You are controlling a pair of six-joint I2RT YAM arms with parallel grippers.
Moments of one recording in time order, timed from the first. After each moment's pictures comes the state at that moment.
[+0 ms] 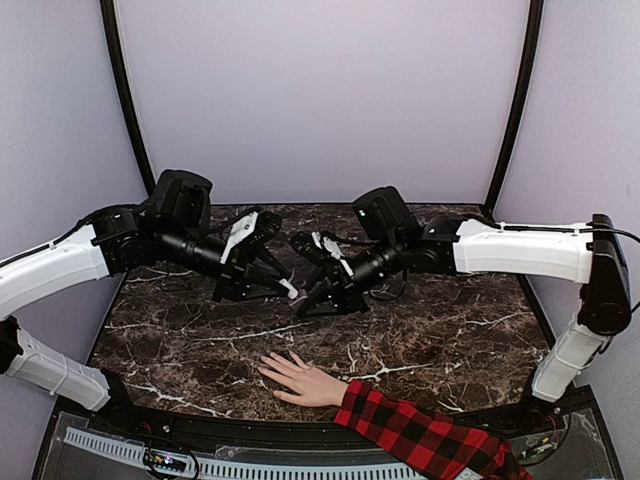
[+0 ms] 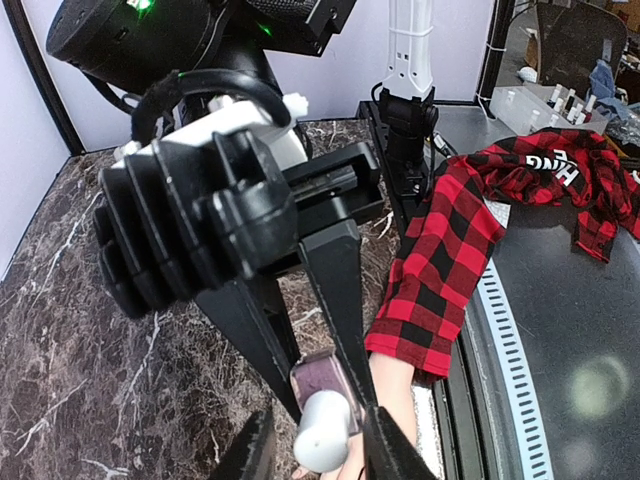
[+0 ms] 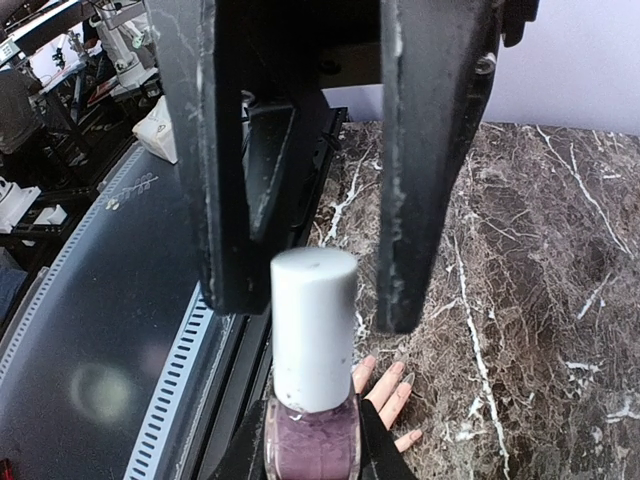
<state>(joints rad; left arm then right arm) -0.82 1.24 1.14 -0.49 0.66 0.44 0.97 1.66 1.29 -0.28 -0.85 -0.30</state>
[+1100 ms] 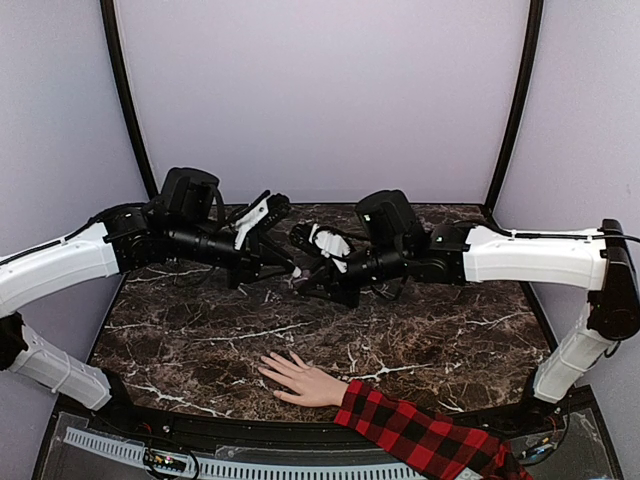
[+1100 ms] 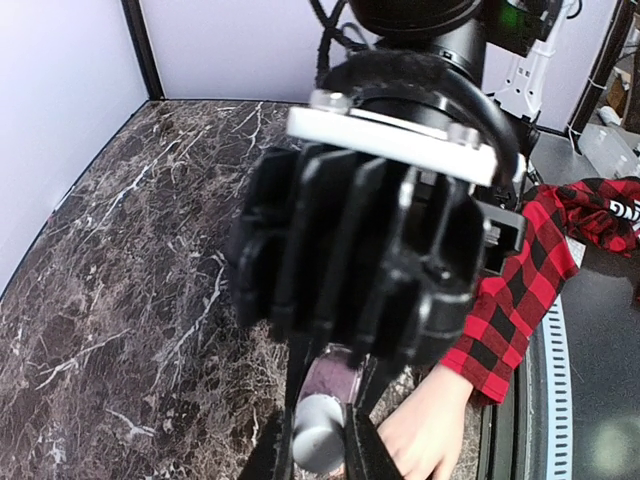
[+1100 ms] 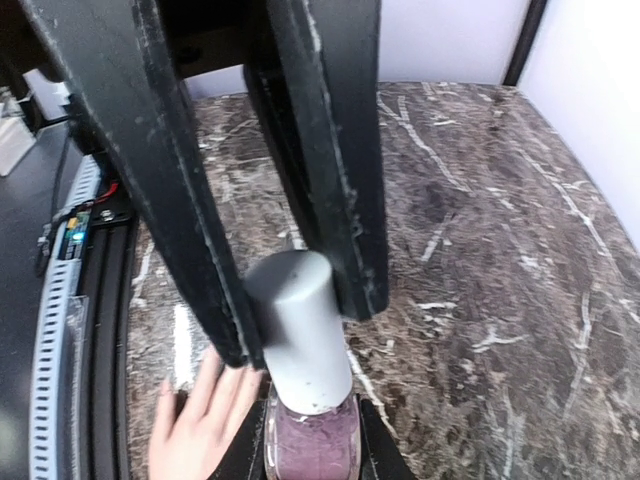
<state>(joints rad) -0.82 1.29 1.14 -0.41 0.47 0.27 1.01 1.60 1.25 -0.21 -0.36 -0.24</state>
